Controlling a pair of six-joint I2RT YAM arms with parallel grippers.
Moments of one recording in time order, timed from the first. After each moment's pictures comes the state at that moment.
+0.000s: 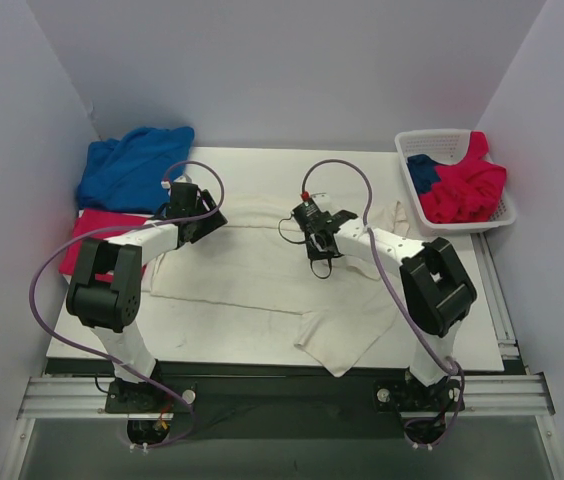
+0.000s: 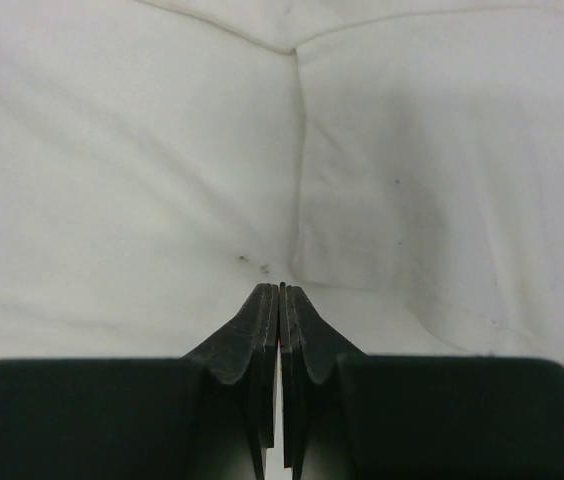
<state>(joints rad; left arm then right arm) -0.22 1.79 1.06 -0.02 -0.01 -0.72 0.65 1.85 1.26 -0.55 0.37 0.42</state>
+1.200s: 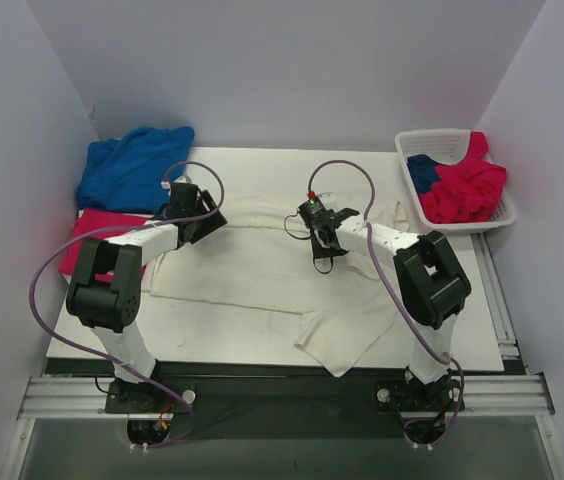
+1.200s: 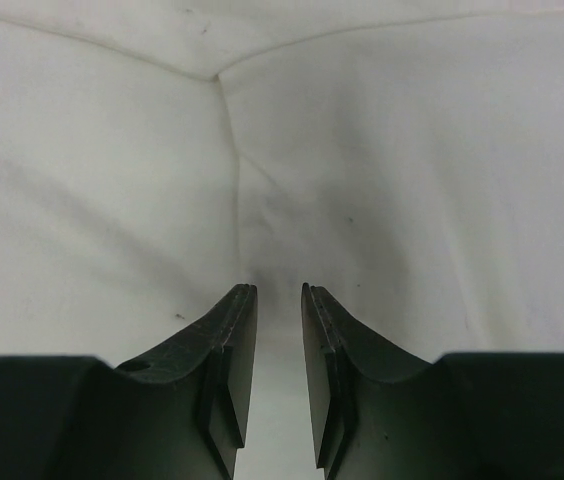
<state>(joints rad) -0.22 1.79 1.05 -0.02 -0.01 -0.72 0.61 1.90 1.26 -0.53 0.39 0.39</state>
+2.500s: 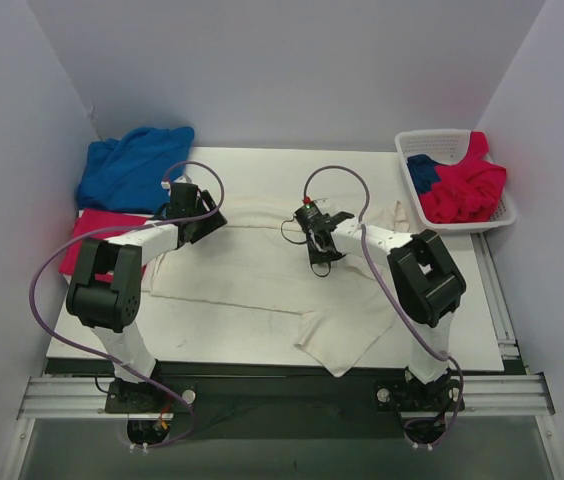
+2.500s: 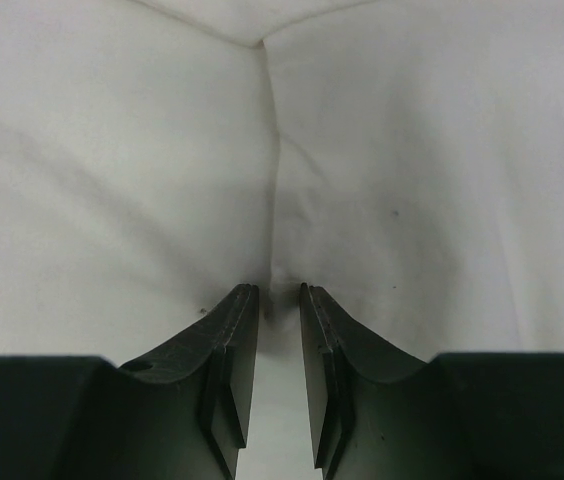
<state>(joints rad) -0.22 1.79 1.05 -0.02 -0.01 -0.72 0.62 1.92 1.25 -0.51 0.35 0.39</state>
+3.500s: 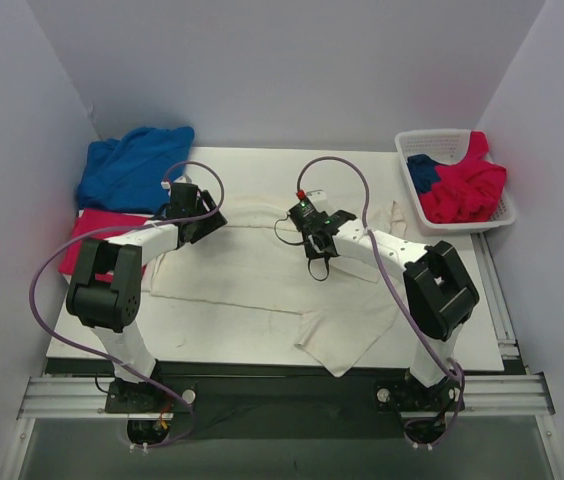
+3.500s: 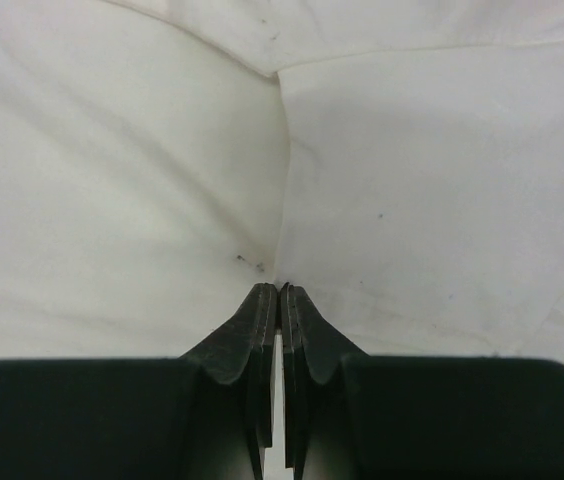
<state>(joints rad) -0.22 1.79 1.05 -0.02 -0.01 -0.72 0.68 1.81 1.27 -0.56 0.42 0.39</state>
